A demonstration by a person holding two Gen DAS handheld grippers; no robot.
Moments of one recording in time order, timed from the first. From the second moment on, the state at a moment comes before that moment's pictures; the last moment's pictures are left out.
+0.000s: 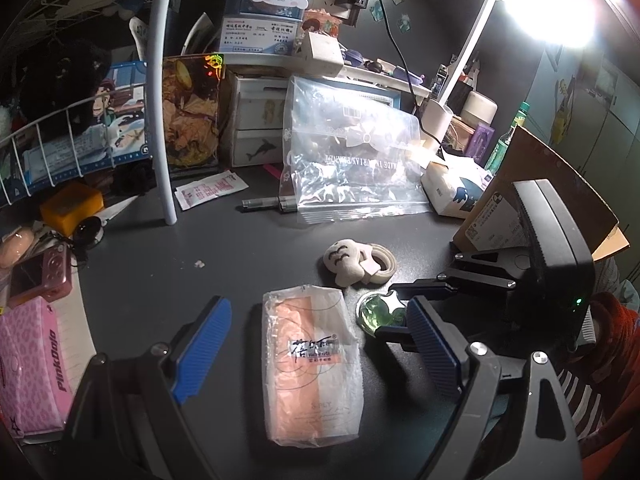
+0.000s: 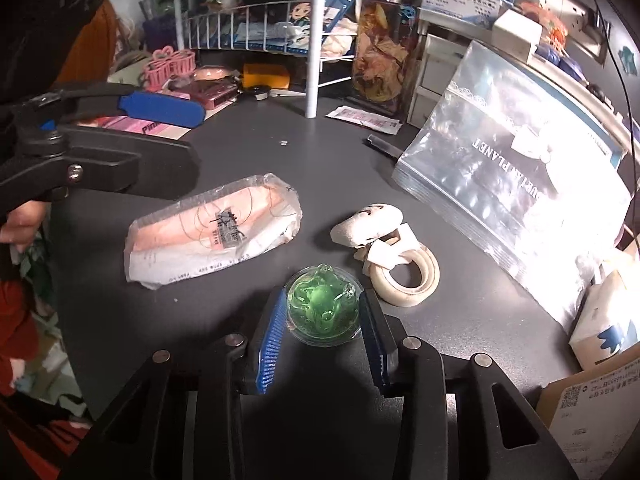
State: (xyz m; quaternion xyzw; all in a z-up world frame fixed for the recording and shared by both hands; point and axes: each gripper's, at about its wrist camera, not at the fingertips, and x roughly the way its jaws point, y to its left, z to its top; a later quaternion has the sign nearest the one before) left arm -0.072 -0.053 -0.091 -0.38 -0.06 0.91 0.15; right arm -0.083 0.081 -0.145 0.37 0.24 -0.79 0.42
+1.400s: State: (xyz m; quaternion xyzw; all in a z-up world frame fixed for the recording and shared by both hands) left arm -0.137 0.124 0.048 -0.39 -0.06 0.80 0.44; right arm -0.051 0.217 0.035 0.23 0.21 -0.90 0.32
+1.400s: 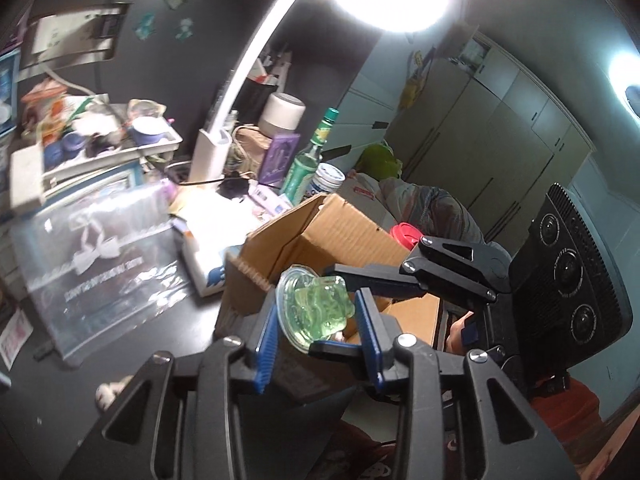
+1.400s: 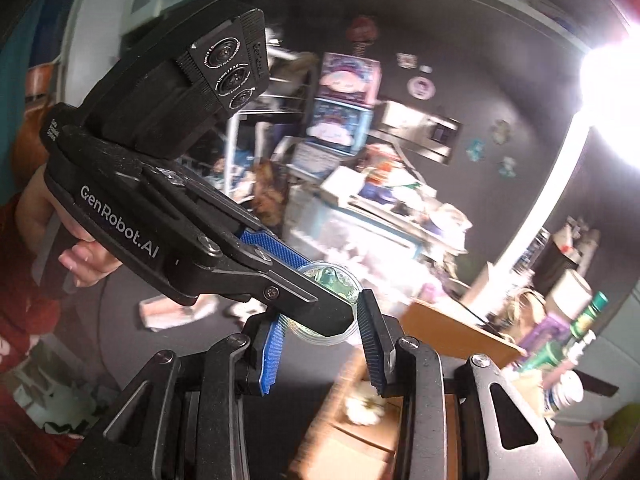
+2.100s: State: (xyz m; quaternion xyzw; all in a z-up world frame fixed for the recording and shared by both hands) left arm -0.173 0.190 0.048 -0.42 -0.01 0.80 0.42; right arm -0.104 0.286 0.014 0.33 0.19 -0.89 0.25
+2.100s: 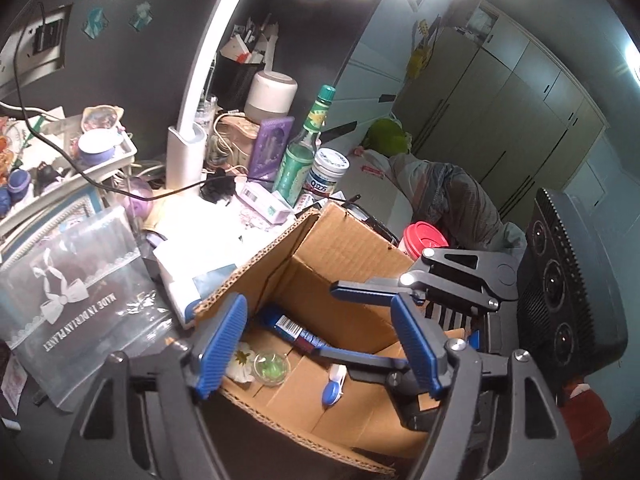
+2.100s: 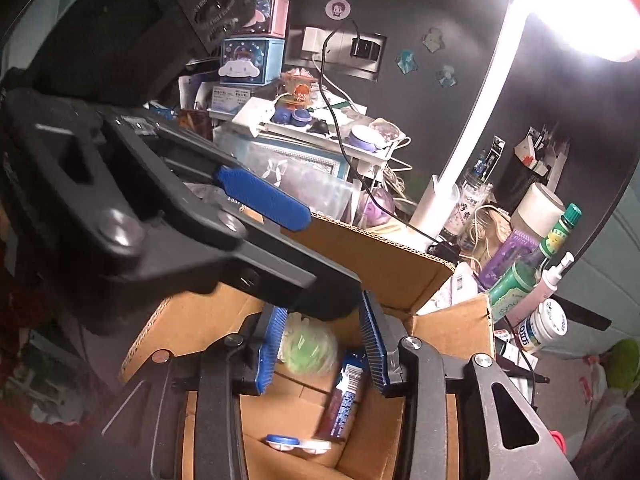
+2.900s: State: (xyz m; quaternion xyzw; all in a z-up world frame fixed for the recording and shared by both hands) left arm -0.070 -0.026 -0.007 -0.34 -0.01 0.93 0.15; right arm -0.031 0.117 -0.026 0.34 0.17 -0.79 0.49
